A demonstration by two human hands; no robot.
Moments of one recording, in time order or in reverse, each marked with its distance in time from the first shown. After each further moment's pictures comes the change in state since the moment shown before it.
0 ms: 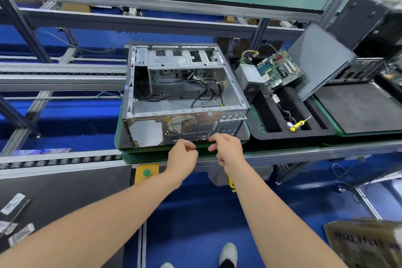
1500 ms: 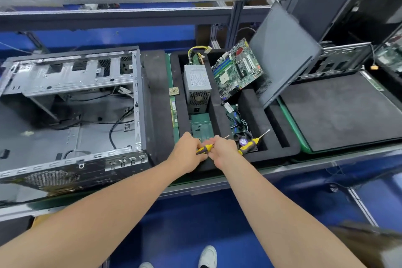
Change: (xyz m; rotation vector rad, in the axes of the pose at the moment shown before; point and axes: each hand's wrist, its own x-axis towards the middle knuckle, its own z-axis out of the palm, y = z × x) left_hand 0.128 0.123 0.262 0.782 -0.266 0.334; right_hand 0.231 -0.019 -0.192 0.546 -0.007 0.380
